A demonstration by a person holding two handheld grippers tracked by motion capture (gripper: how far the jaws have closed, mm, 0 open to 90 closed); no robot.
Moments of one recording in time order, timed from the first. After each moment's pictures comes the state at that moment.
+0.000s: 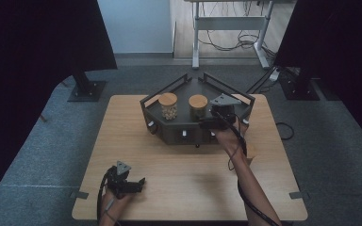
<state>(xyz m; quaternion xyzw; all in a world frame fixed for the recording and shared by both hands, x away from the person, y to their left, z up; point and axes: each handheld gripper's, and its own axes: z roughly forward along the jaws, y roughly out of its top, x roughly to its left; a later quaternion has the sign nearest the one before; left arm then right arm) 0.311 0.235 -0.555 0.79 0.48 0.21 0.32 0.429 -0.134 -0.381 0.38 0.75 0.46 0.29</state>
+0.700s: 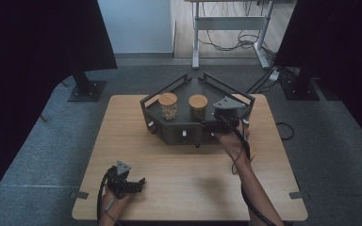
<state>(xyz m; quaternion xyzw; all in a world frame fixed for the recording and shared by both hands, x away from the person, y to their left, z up) 0.311 0.235 -0.555 0.79 0.48 0.21 0.32 0.414 -0.141 -0.379 0.38 0.75 0.46 0.29</state>
